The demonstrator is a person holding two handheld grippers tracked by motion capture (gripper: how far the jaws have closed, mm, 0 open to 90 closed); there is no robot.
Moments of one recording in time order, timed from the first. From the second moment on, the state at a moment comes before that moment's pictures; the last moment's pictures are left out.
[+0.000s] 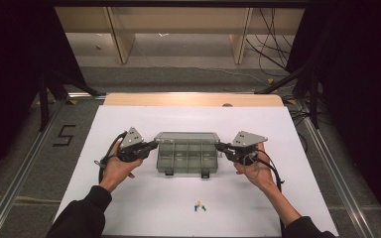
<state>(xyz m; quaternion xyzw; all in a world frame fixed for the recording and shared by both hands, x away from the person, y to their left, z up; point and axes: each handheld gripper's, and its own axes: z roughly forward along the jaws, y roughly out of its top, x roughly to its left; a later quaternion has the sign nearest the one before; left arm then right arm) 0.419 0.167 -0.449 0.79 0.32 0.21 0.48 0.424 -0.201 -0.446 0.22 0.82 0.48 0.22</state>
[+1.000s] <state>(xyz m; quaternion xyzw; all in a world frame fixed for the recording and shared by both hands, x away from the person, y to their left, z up) 0.424 0.165 -0.434 0.78 0.31 0.23 0.50 0.436 -0.200 -0.442 0.25 0.83 0.47 0.20</state>
